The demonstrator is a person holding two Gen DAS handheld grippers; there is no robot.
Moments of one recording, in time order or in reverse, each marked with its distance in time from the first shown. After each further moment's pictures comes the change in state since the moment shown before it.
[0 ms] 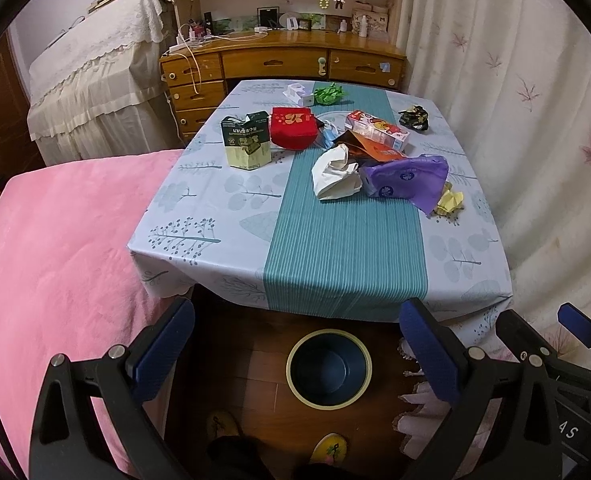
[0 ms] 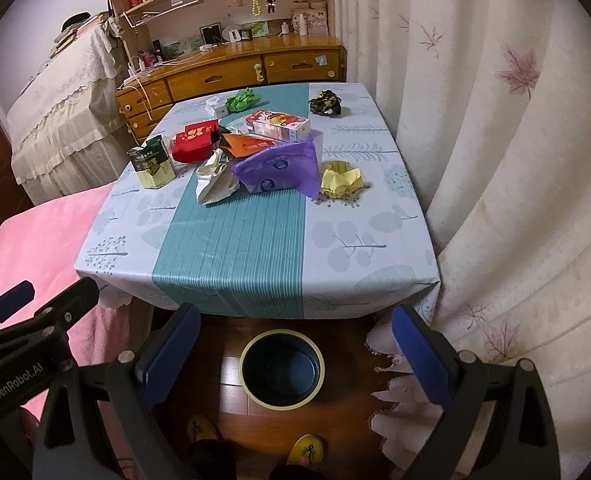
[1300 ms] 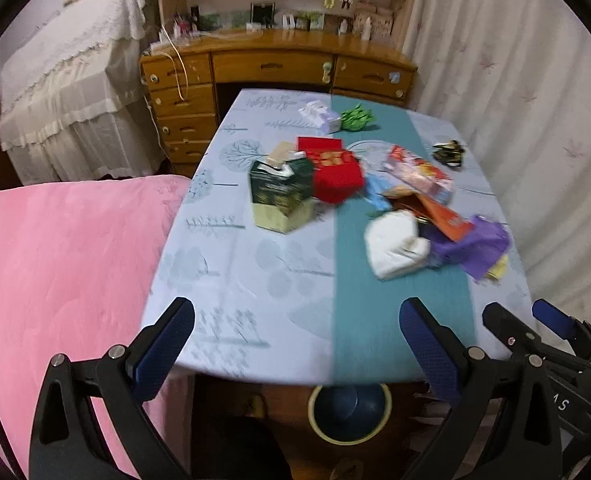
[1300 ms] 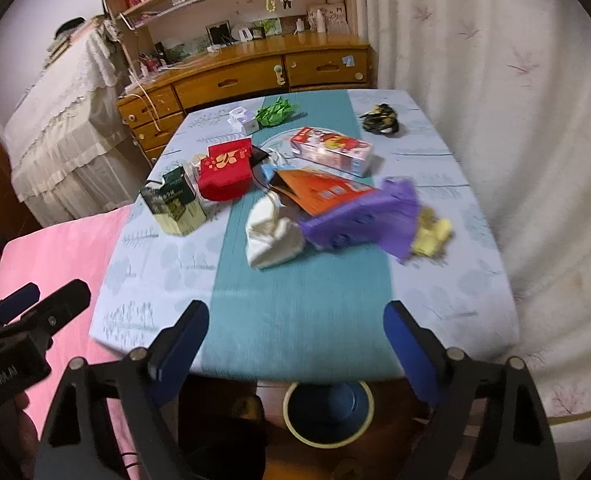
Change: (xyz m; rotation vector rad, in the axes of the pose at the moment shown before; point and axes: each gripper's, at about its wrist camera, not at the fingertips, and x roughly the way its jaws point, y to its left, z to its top) left arm 0.110 0.114 0.142 0.035 0.049 -0.112; right arm 0.103 0.106 0.111 0.050 0.030 0.023
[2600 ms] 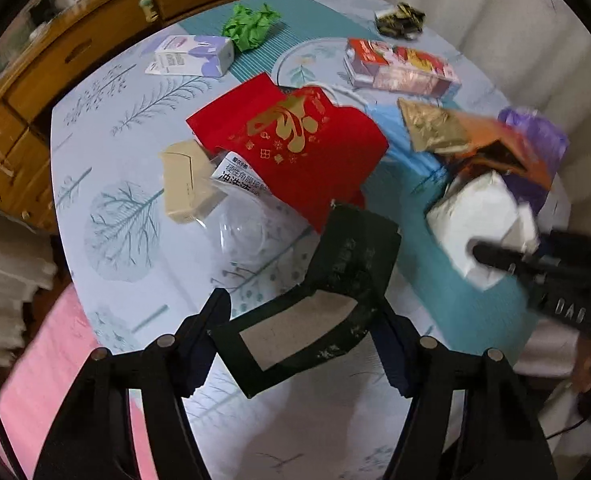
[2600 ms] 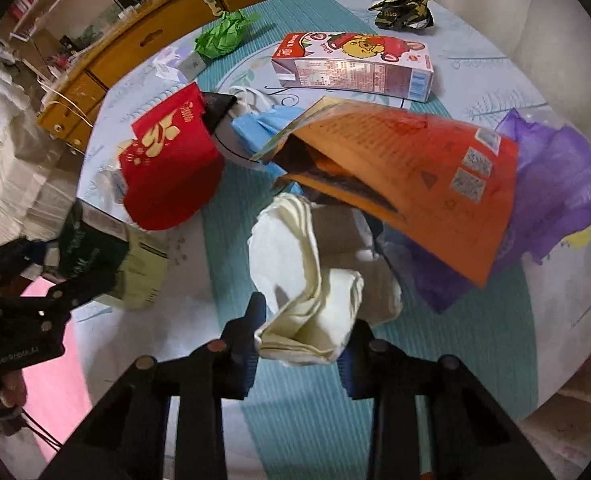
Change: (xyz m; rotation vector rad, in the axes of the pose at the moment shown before) left arm 0.222 0.004 0.130 0.619 0.347 -0.290; right arm 0.173 0.019 0.048 0.296 0.248 0.007
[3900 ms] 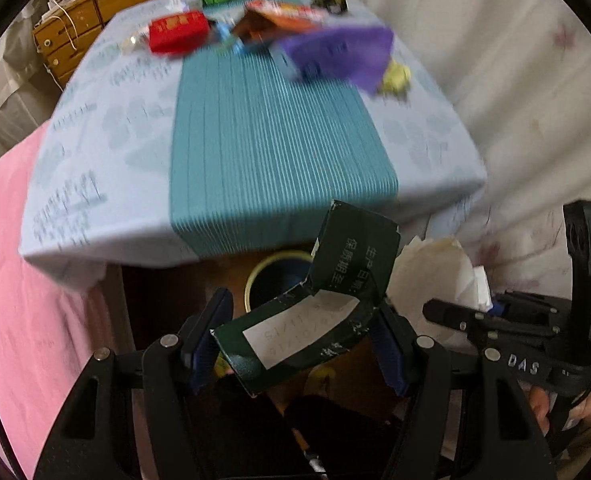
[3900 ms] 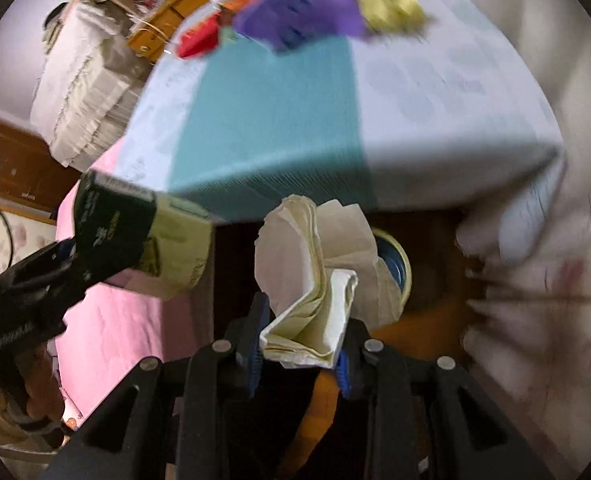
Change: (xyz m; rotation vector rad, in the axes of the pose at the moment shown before) left arm -0.046 -0.321 -0.182 -0.399 -0.060 0.062; right arm -0.092 -0.226 -0.194 -0.202 0.184 0.231
